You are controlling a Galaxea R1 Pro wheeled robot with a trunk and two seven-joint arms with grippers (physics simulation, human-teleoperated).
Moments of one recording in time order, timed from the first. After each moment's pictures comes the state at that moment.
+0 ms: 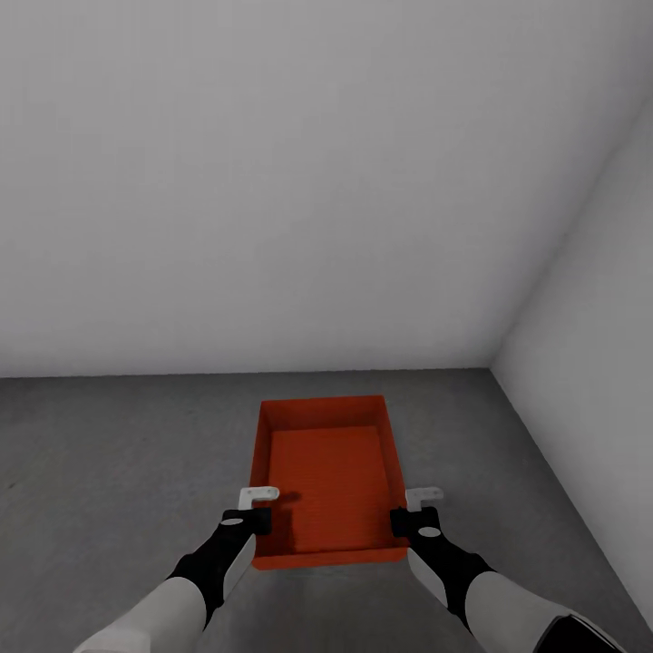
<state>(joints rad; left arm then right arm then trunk) -0.66 -0.14 -0.03 -0.37 0.03 0.17 0.22 -0.71 0.04 0.65 -0.24 -0.52 -0.03 -0.27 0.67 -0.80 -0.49</state>
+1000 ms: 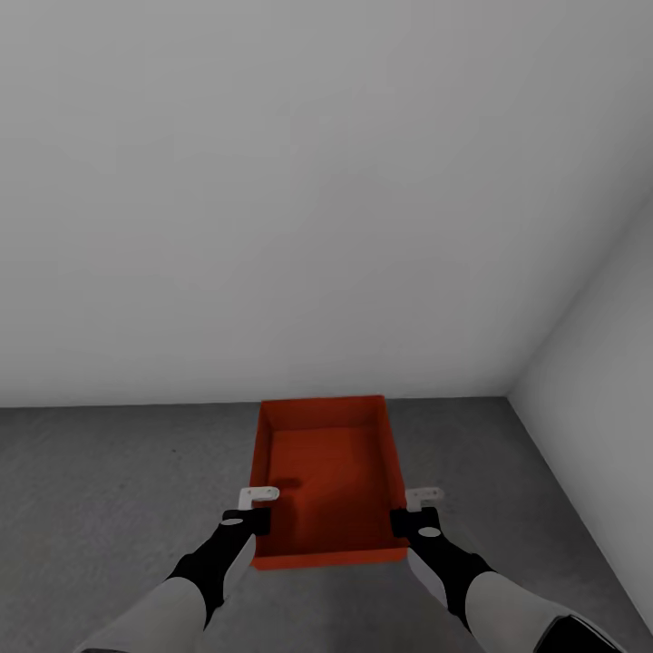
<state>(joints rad) -0.66 -0.14 -0.02 -0.37 0.03 0.17 0.22 -0.71 0.04 0.65 -0.24 -0.52 -0.03 -0.27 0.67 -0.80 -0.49</state>
